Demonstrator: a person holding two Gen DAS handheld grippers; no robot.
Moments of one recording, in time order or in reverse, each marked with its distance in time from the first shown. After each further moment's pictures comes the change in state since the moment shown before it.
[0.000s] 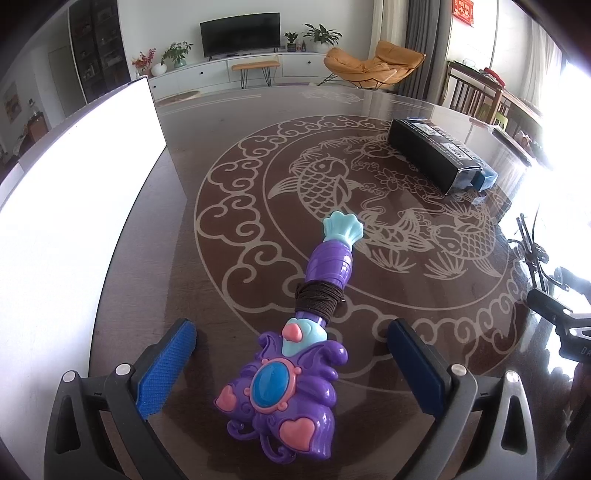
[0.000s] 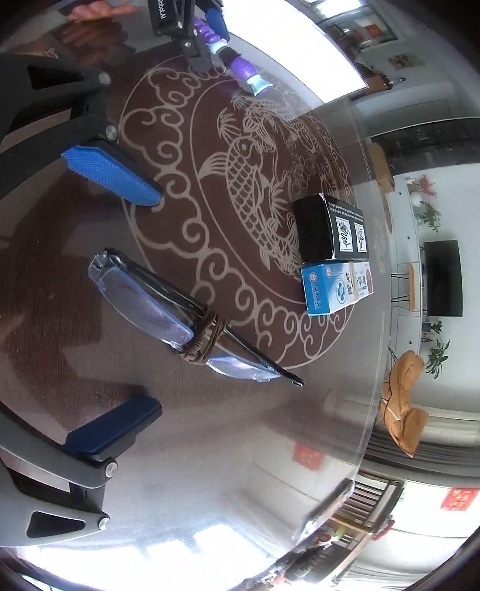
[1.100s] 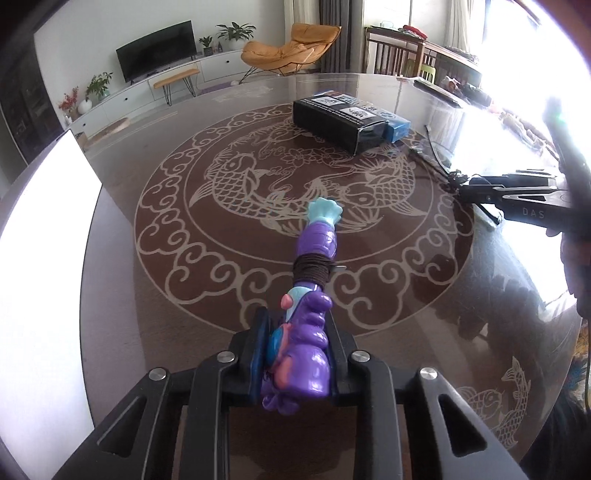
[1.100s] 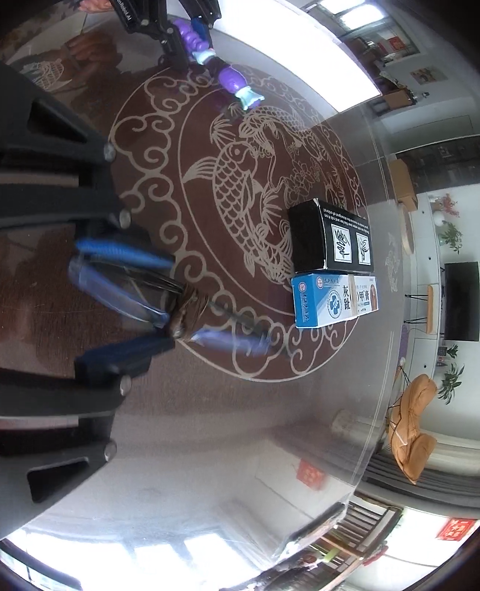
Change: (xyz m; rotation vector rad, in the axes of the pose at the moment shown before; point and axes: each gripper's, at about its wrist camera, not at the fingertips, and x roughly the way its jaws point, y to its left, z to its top) left arm -0.022 -0.035 -0.008 0.272 0.027 -0.149; right arm 0.002 -0.013 0.027 -0.097 0.078 0.044
